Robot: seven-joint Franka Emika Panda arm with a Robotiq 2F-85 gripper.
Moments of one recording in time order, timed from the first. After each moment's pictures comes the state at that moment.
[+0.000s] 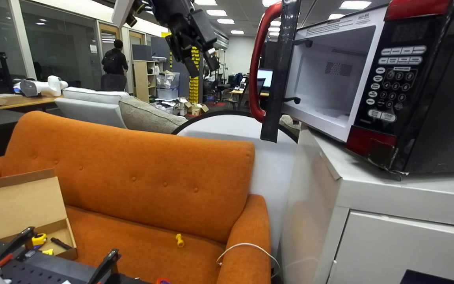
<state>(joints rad) -0.42 -0.70 -0.15 -2.50 -0.49 2.21 0.32</state>
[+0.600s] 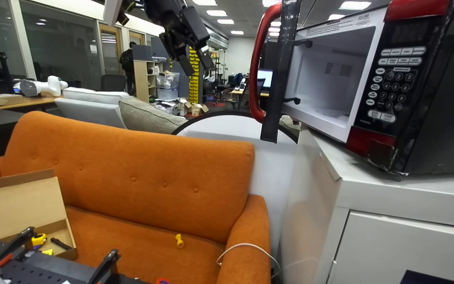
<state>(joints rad) -0.42 -0.74 -0.14 -2.53 -0.49 2.21 0.33</state>
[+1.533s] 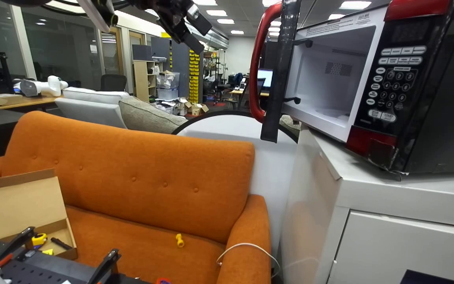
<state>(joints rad) -0.56 -0.96 -0.05 -2.68 -0.85 2.31 0.73</state>
